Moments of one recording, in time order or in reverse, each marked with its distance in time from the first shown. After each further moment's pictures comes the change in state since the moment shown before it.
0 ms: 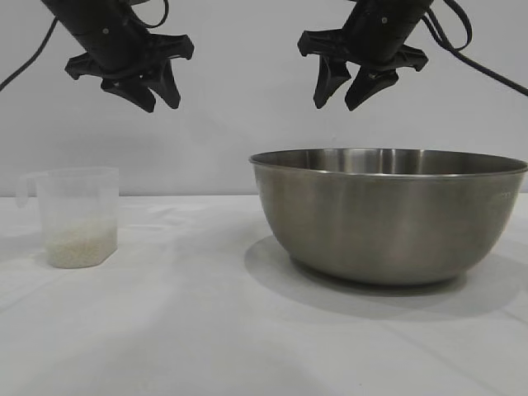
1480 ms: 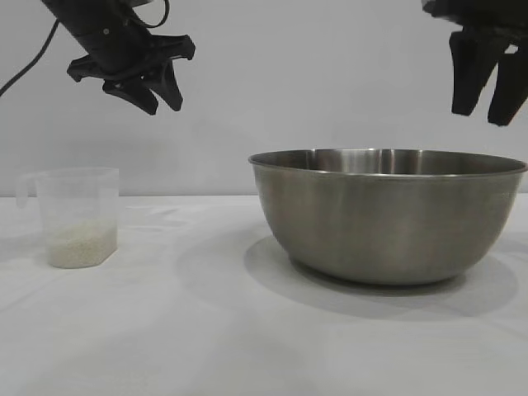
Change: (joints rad) left arm 0.000 0.000 0.000 0.000 0.039 0.000; right arm -0.235 -0.095 -0.001 -0.095 0.832 0.029
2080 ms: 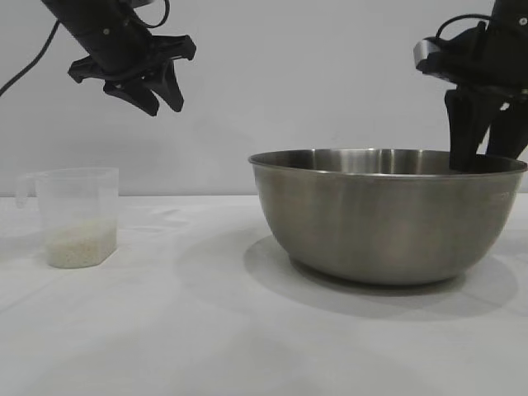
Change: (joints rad) left arm 0.000 0.000 0.000 0.000 0.004 0.000; right arm 0.015 0.108 0.029 0.032 -0.010 0.002
